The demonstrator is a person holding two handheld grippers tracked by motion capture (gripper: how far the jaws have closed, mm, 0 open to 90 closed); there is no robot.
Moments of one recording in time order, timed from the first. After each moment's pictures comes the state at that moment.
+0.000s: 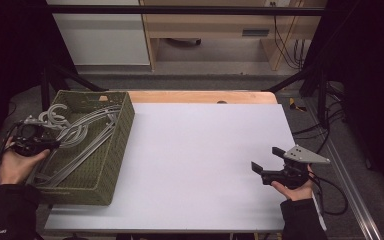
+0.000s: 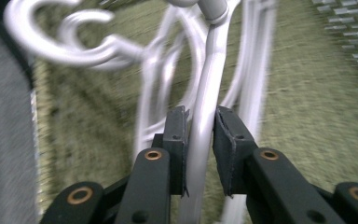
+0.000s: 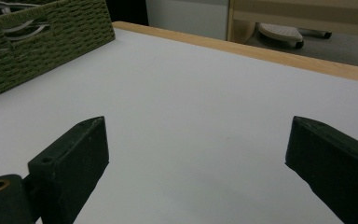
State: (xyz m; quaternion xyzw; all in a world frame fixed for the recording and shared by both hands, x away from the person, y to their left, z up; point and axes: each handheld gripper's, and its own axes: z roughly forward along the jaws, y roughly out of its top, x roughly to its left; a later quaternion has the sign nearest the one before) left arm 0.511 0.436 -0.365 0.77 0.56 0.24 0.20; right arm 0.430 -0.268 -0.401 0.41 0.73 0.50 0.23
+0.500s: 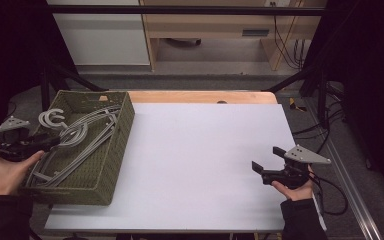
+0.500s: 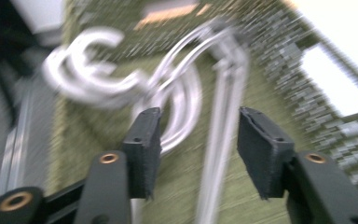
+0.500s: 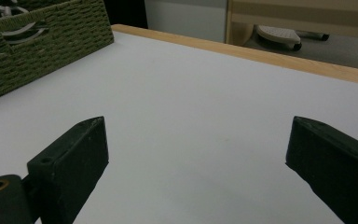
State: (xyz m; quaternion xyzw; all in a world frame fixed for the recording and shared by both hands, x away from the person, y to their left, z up) left arm 0.466 0.421 -0.334 0.73 0.50 0.27 0.38; right arm 0.429 -0.268 -0.401 0.41 0.72 0.51 0.24
